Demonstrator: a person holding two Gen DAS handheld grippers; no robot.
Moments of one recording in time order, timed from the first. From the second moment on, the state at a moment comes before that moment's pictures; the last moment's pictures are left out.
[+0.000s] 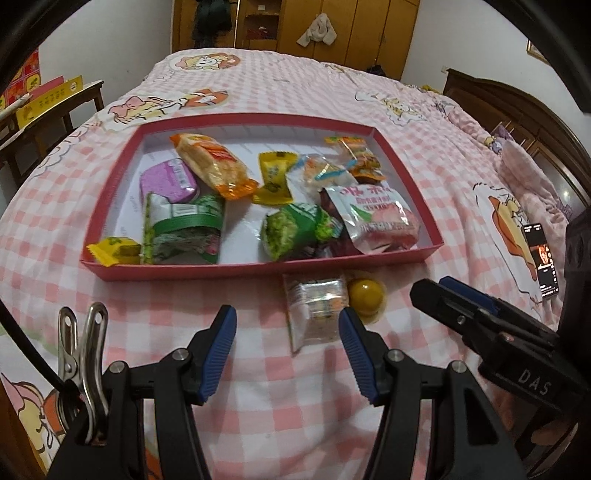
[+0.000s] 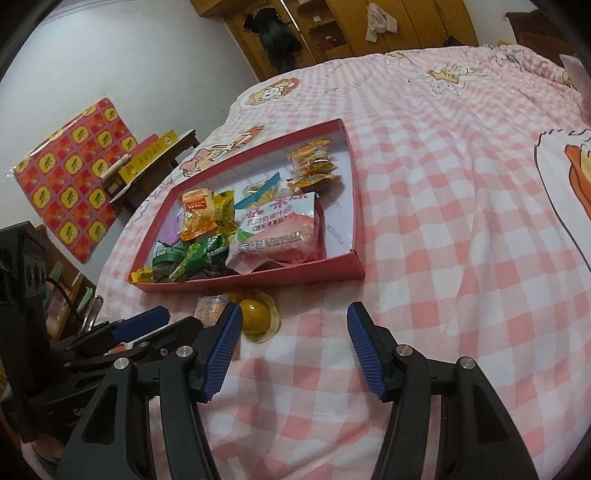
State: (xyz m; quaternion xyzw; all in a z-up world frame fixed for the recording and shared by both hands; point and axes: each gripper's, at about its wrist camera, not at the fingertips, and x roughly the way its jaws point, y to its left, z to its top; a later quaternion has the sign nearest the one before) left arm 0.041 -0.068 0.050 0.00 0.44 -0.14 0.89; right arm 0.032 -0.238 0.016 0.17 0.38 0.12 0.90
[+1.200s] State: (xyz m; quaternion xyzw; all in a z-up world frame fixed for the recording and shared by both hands) left arm 0.037 -0.078 0.046 0.03 0.42 -0.13 0.90; right arm 0.032 -0.253 0.005 0.21 0.38 0.12 0.89
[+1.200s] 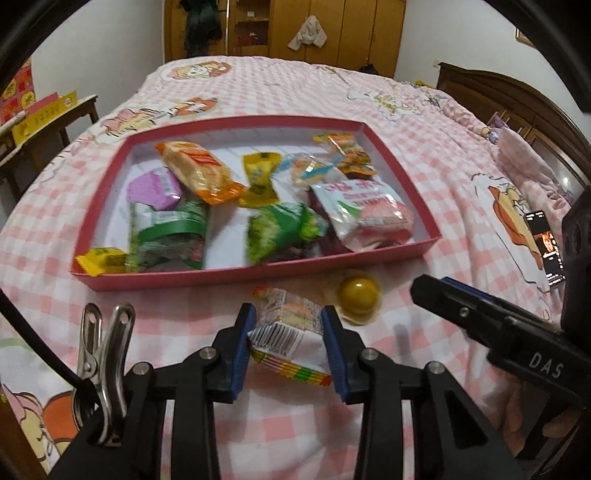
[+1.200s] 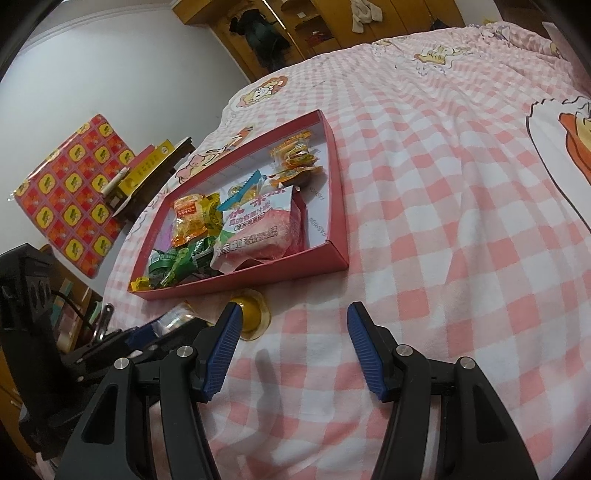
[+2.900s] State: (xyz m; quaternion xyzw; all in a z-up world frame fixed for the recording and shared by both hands) left arm 0.028 -0.019 0.045 -0.04 0.42 -0.13 0.90; right arm 0.044 -0.180 0.009 0.08 0.40 0.12 0.90
